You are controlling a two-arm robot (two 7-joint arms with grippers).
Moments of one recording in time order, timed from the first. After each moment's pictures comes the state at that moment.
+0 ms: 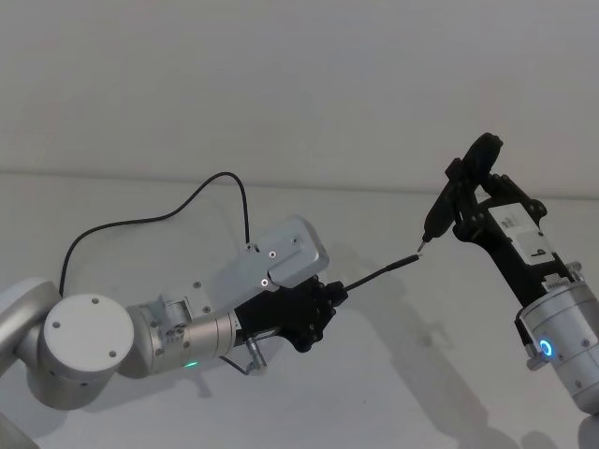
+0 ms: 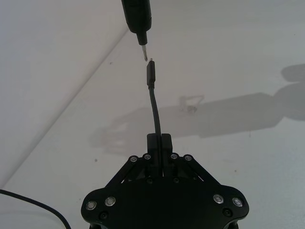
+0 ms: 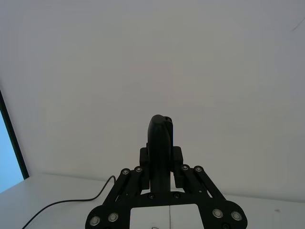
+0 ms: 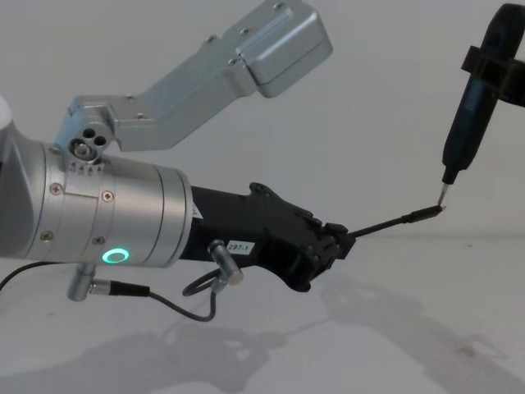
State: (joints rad) left arm -0.39 0.44 0.61 -1.73 -0.08 0.28 -0.54; right arm 0.04 0.24 -0.18 -1.81 0.45 -0.02 0.21
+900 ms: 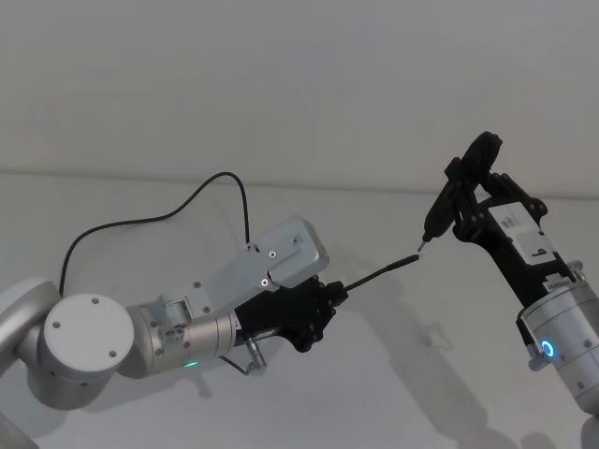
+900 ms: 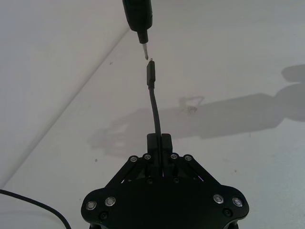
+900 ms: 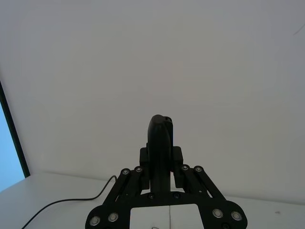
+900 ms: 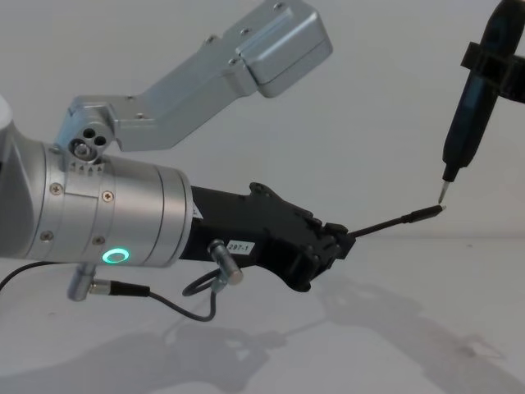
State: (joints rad) left arm -0.39 0.44 0.61 -1.73 -0.08 0.28 -0.54; right arm 0.04 0.25 -0.18 -1.82 0.45 -0.02 0.21
